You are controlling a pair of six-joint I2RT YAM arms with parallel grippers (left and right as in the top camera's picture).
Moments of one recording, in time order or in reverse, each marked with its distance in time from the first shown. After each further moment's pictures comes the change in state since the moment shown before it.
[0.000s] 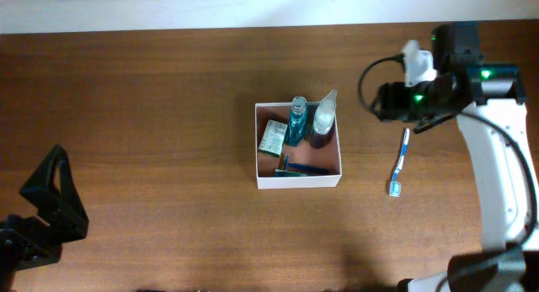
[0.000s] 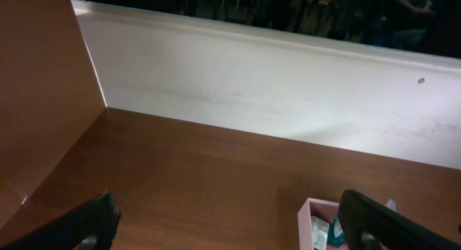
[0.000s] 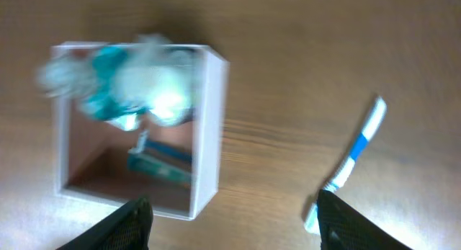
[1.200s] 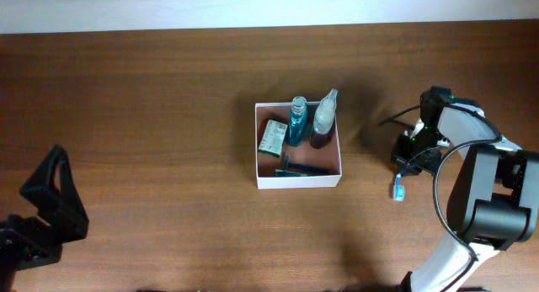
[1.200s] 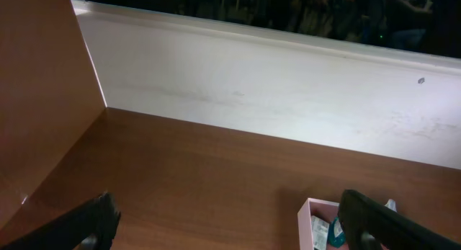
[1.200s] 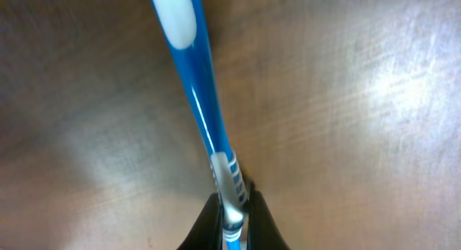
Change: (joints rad) left arm 0.000 0.000 0.000 0.000 0.000 0.000; right arm -0.174 0.343 -0.390 0.198 0.142 0.227
